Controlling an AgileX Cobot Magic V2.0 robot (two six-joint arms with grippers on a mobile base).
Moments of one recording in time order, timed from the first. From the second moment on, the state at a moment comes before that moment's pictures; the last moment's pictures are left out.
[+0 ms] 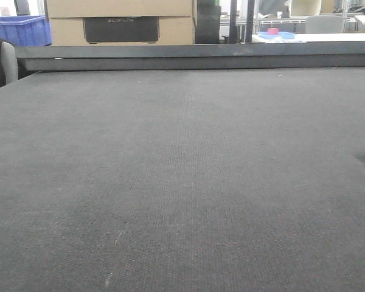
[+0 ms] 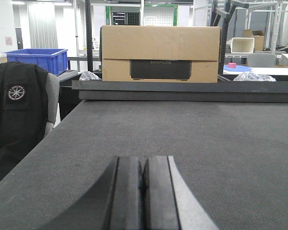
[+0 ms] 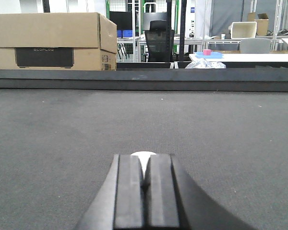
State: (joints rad) left arm -0.01 0.01 0.00 -0.02 -0.03 0.04; right arm -0.03 0.00 0.00 0.11 0.03 -0.04
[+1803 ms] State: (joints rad) left arm -0.01 0.67 -0.82 -0.09 0.79 0.04; right arm -0.03 0.64 -0.88 0.12 0.87 -0.04
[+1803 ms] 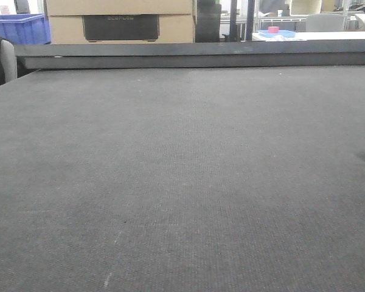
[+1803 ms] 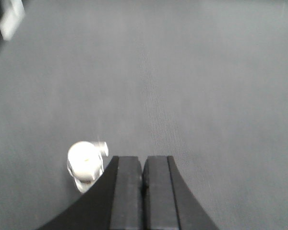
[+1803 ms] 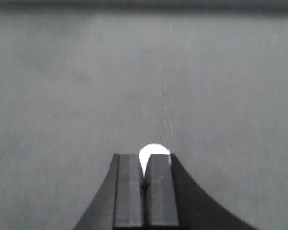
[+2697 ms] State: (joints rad) left arm 0.02 1.16 -1.00 -0.08 0.95 -0.07; right arm -0.03 1.40 -1.17 0.12 1.19 -0.03
